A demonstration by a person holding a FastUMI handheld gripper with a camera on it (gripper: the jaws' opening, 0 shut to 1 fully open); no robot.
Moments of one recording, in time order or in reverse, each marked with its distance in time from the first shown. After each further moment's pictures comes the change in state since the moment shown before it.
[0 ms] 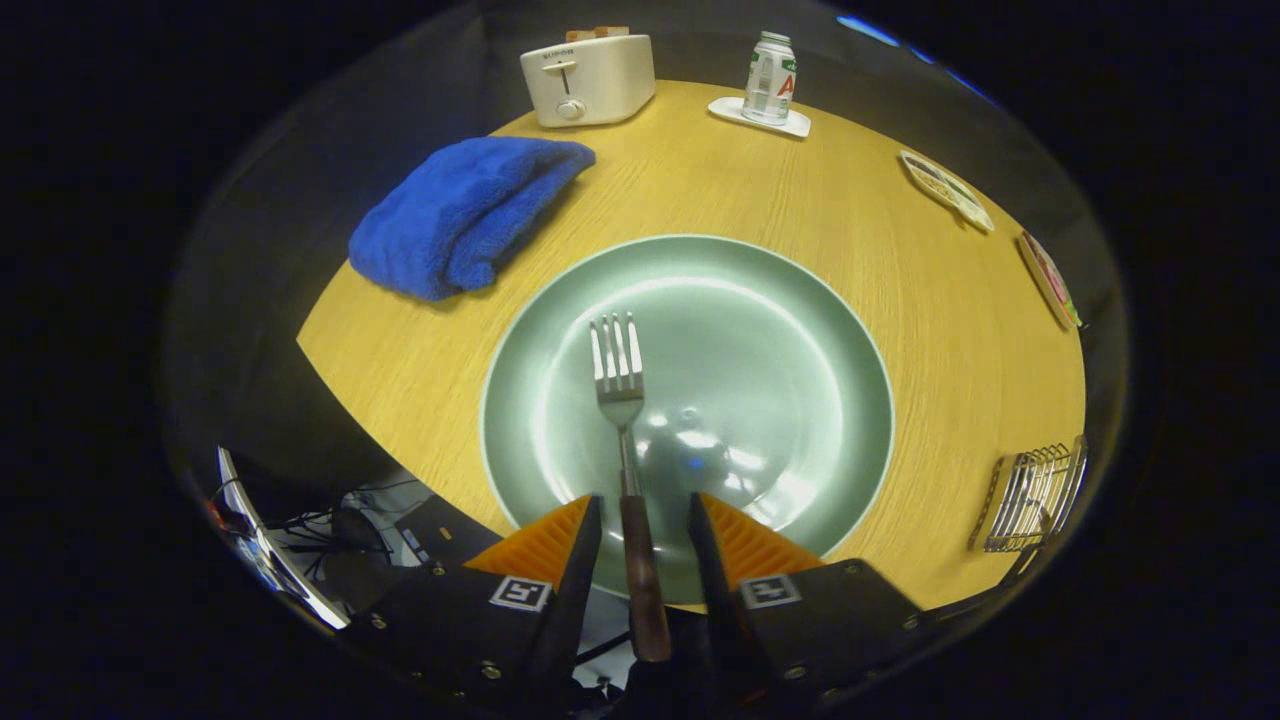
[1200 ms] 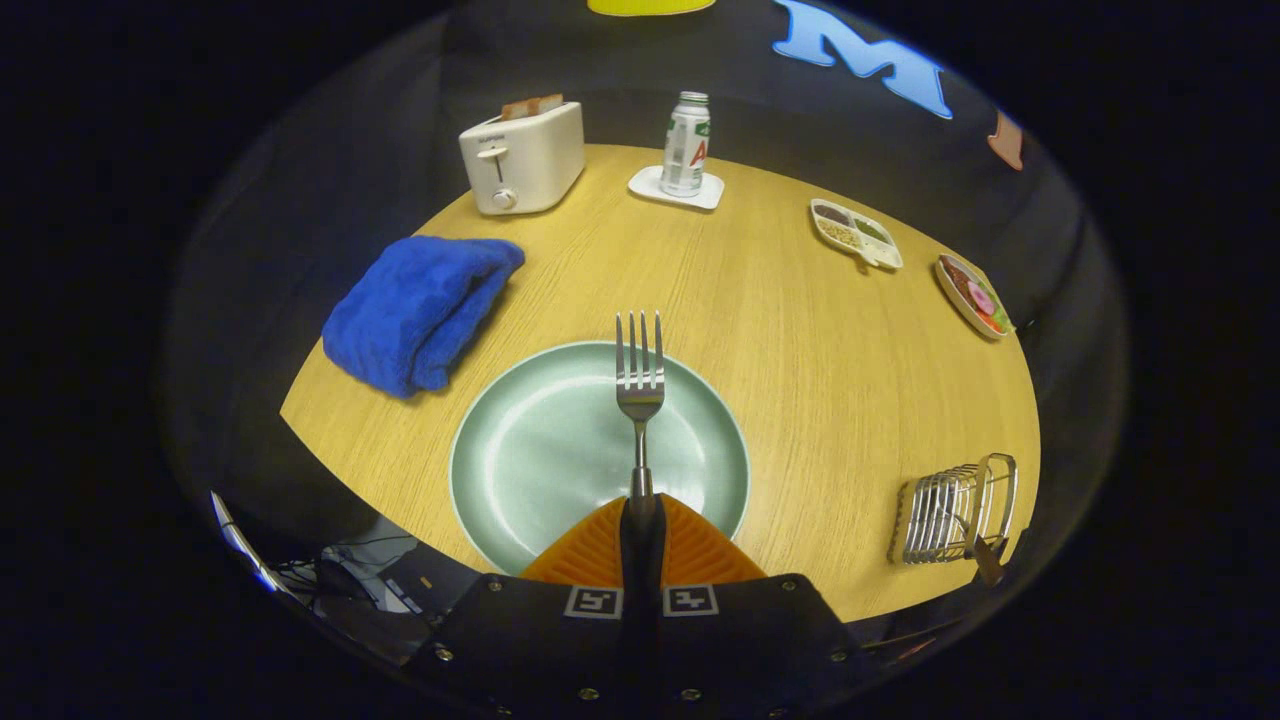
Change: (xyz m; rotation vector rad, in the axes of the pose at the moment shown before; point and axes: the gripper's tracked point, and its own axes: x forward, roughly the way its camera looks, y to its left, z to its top) arm -0.070 -0.055 0.042 0.144 -0.202 -0.164
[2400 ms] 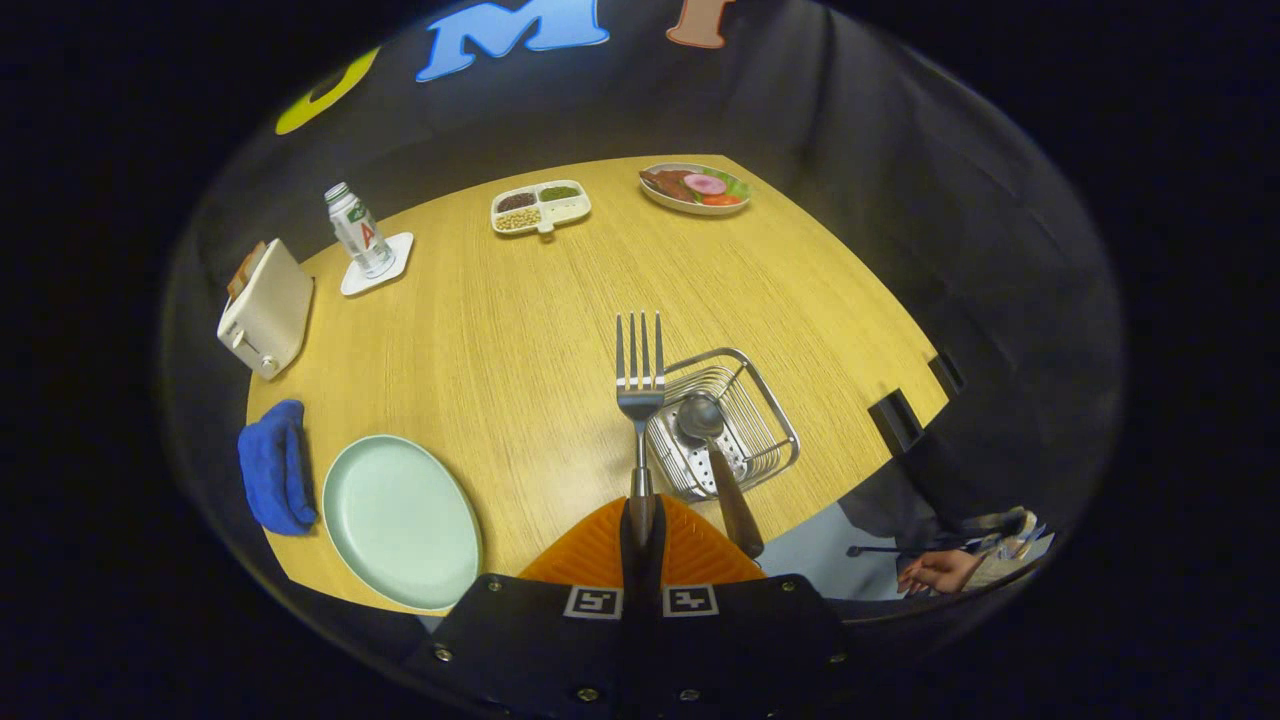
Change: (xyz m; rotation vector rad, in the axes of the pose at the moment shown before) arm -0.064 -0.176 -0.053 0.597 0.074 -0.333
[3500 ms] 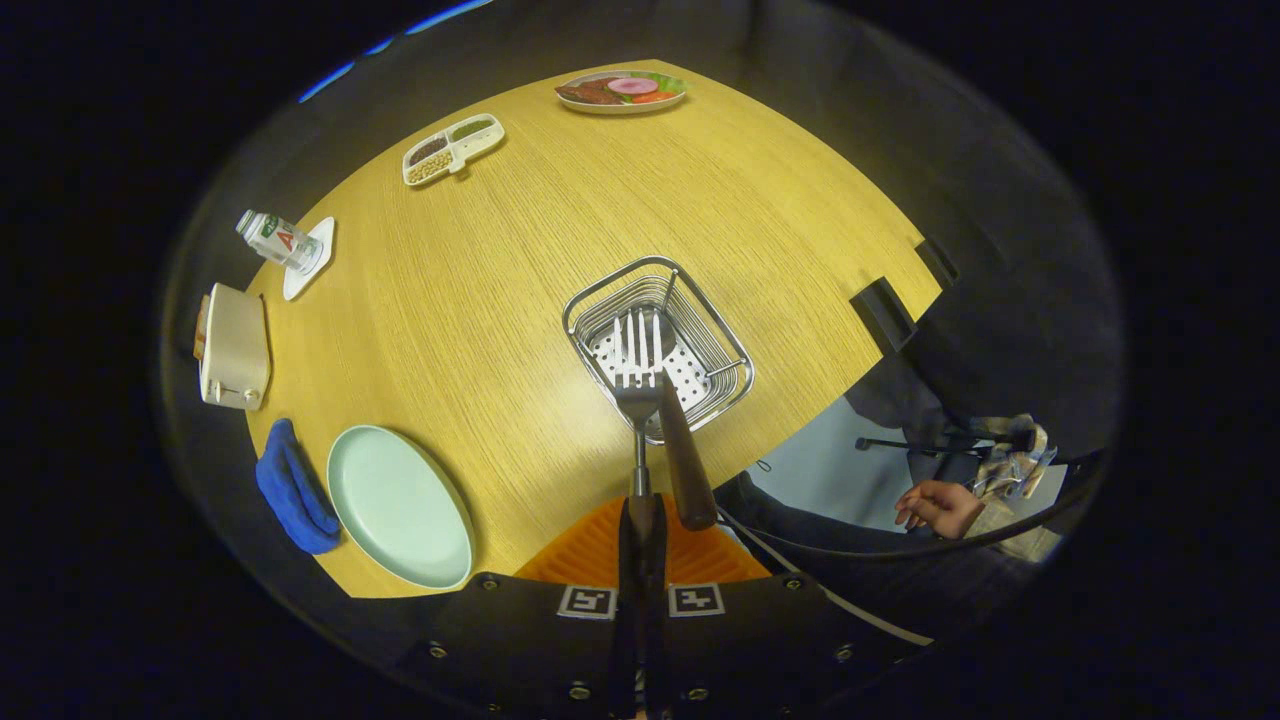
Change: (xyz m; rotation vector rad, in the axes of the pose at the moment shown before) arm -0.004 -0.022 -0.022 0.149 0.369 -0.013
